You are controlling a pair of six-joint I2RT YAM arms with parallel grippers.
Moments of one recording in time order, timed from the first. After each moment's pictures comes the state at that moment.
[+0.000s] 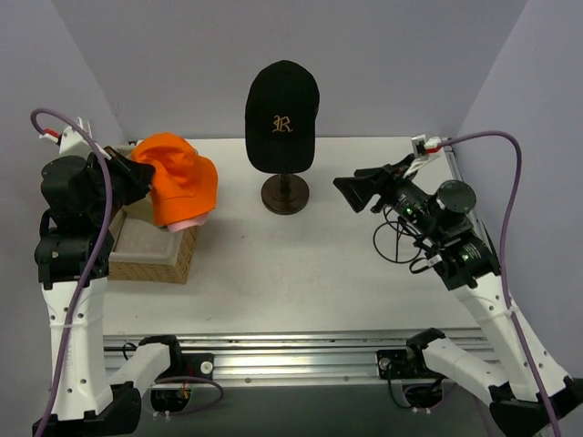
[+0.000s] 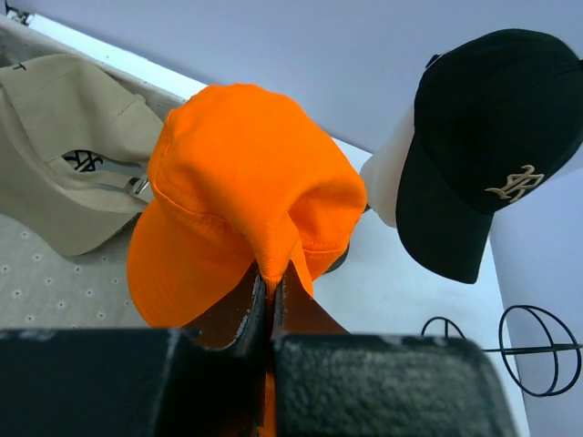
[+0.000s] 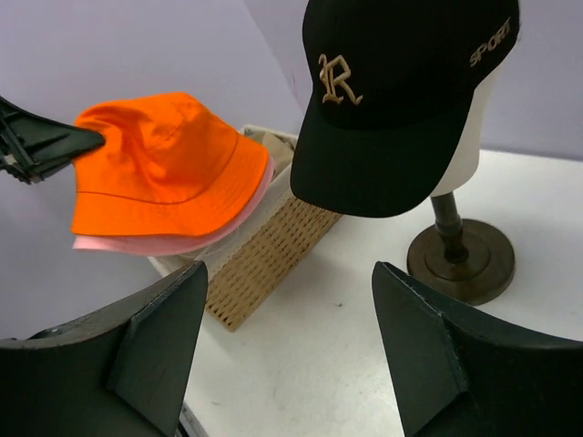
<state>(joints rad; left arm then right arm) 0.04 1.01 1.52 -0.73 0.10 -0.51 0.41 0.88 1.06 -0.06 -0.32 0.48</state>
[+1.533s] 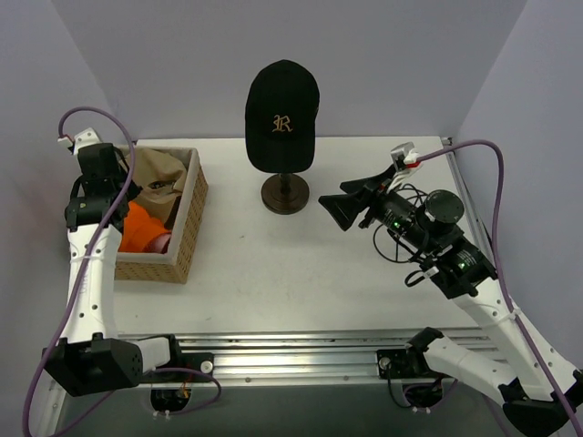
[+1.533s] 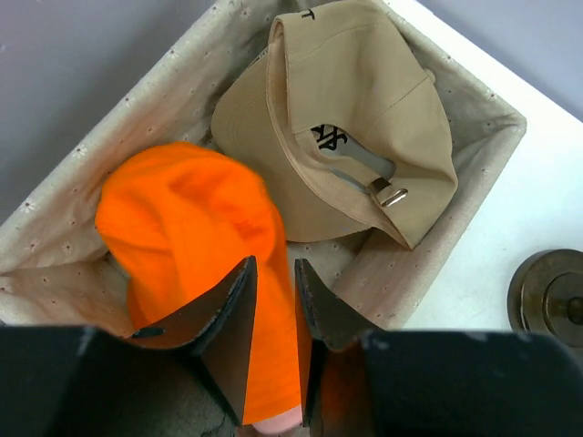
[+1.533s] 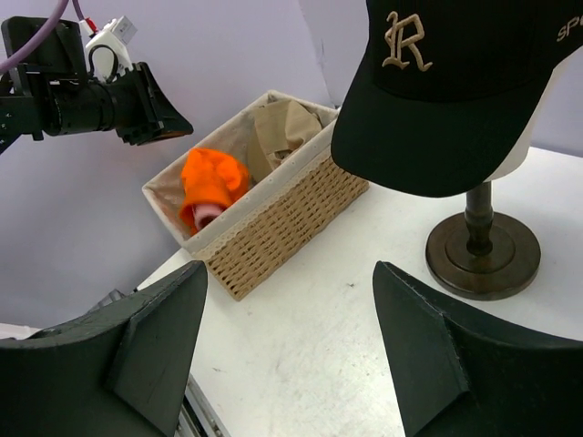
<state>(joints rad) 0.12 1.23 1.37 -0.69 -0.31 -0.38 0.58 0.89 1.05 -0.09 -0.25 0.39</state>
